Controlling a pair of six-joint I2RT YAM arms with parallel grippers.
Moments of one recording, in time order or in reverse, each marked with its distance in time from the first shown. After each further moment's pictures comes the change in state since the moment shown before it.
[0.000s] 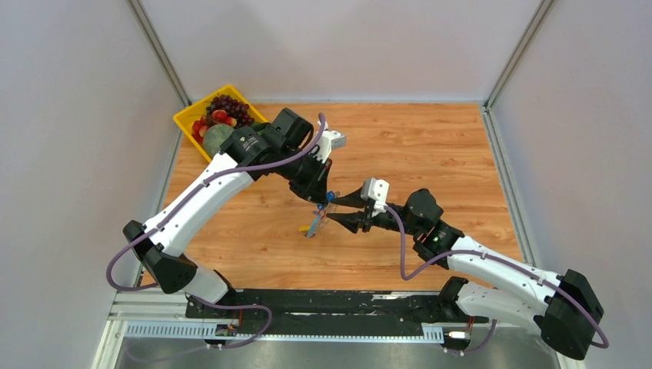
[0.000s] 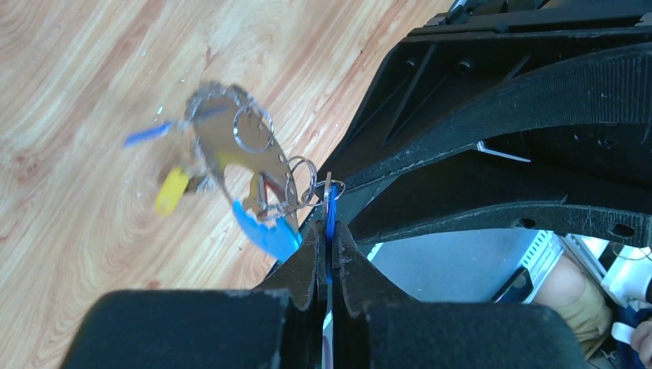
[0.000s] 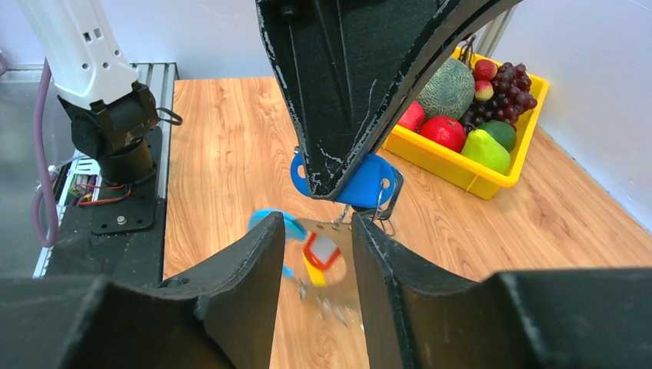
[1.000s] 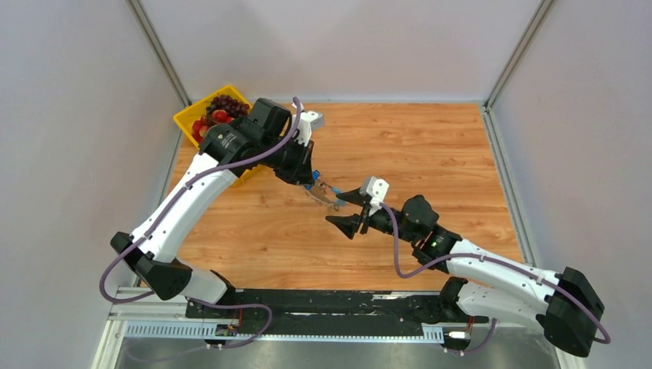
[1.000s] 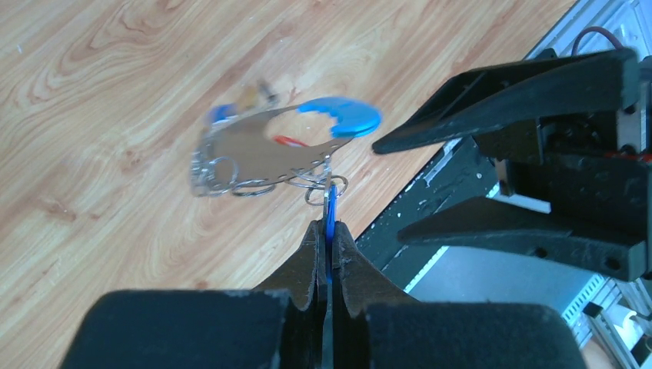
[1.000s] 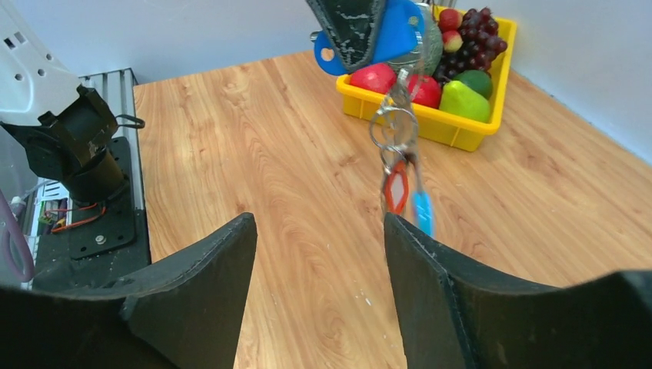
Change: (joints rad) left arm 0.114 -0.058 0.000 0.053 -0.110 -0.015; right arm 0.040 -0.034 -0.051 -0.019 0.197 0.079
